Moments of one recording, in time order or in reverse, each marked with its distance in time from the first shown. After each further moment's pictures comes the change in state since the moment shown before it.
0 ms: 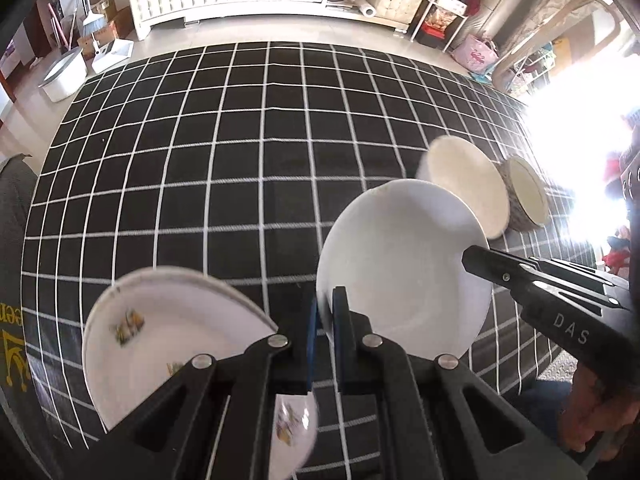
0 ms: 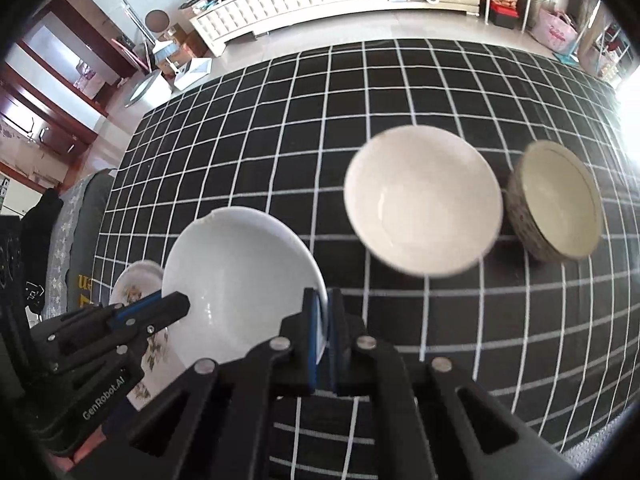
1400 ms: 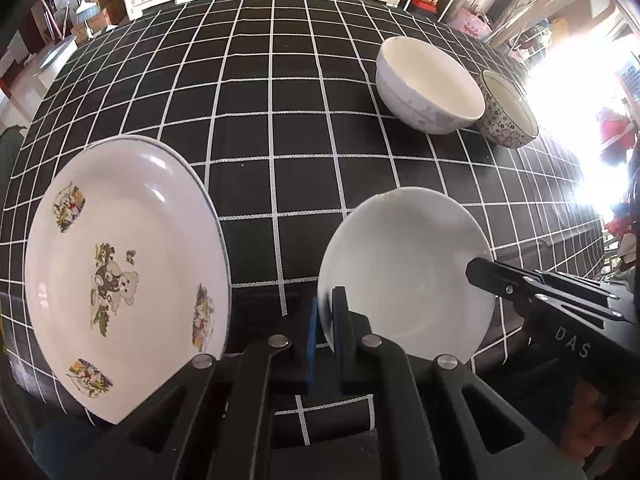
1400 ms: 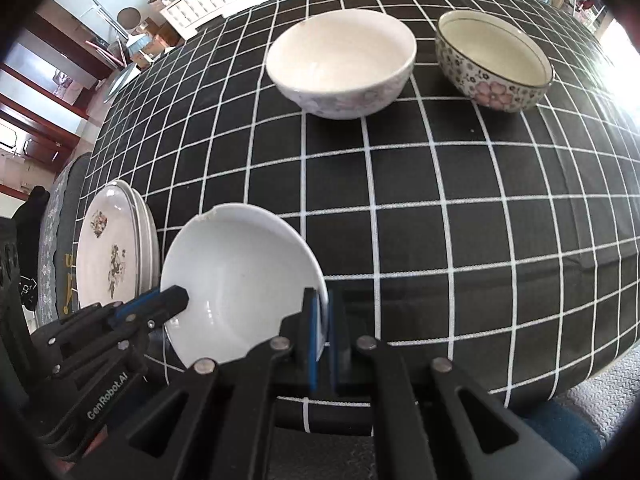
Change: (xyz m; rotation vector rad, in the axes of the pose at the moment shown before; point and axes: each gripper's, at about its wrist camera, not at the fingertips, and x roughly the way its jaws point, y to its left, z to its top) left arm 0.029 -0.033 -0.074 0.011 0.072 -0.004; right arm 0.015 -0.026 -0.079 0.097 0.076 -0.029
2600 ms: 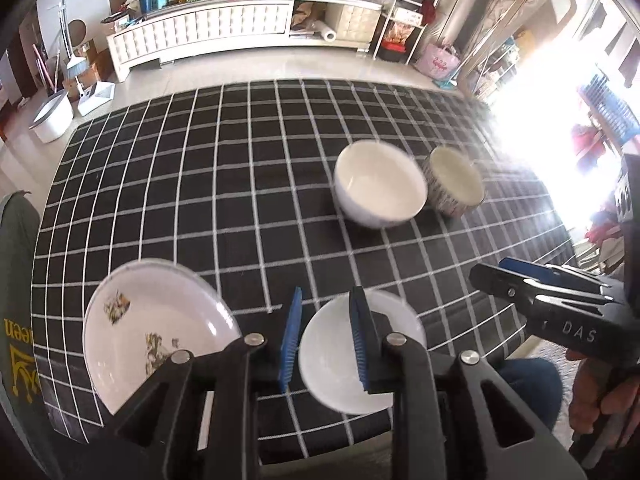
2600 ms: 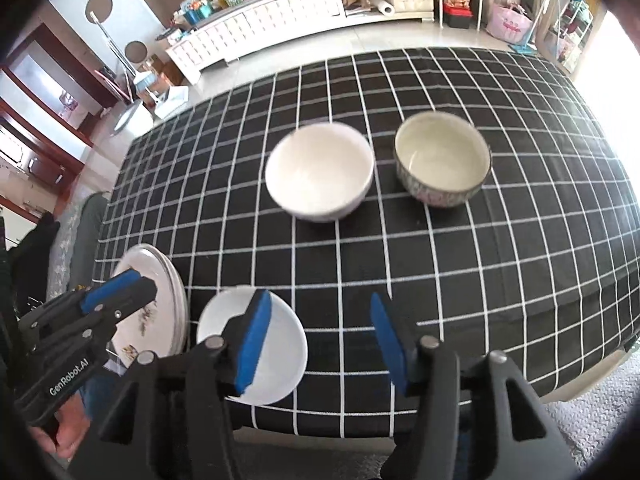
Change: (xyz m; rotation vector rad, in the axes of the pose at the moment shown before) left arm -0.089 -0.023 0.051 0.098 -0.171 -0.028; right arm -0.091 -0.015 0.037 -0.002 -0.149 -0.011
